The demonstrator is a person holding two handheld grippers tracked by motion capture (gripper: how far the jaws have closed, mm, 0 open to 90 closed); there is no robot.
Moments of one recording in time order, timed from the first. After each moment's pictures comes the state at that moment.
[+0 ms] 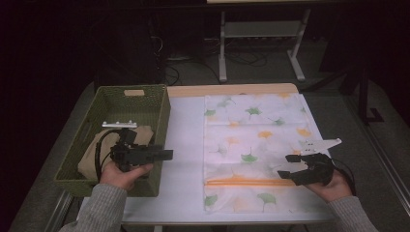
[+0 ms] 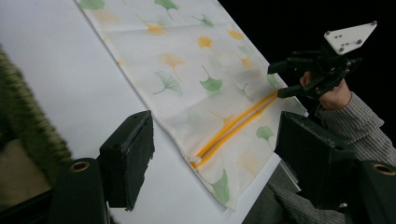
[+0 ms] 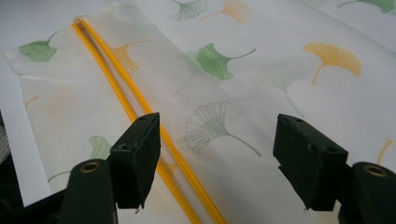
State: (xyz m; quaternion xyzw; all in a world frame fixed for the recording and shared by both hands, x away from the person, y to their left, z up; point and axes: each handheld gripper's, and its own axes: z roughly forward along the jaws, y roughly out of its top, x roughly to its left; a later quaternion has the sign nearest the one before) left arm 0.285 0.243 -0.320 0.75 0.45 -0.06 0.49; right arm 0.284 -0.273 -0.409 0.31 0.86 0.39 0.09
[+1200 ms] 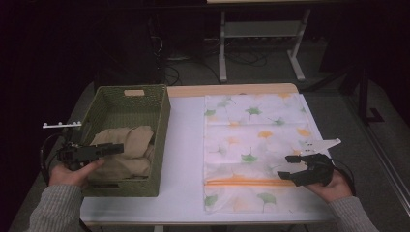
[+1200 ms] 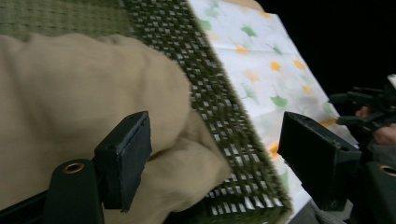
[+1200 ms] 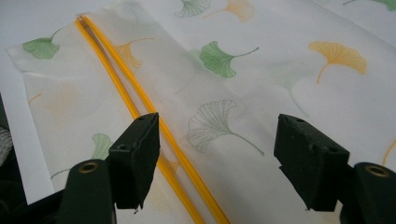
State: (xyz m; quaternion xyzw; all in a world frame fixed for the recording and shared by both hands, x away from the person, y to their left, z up) left arm 0.283 0.359 -0.317 0.70 0.55 0.01 0.46; right arm 0.283 -0.274 -0.409 0.30 0.87 0.39 0.09
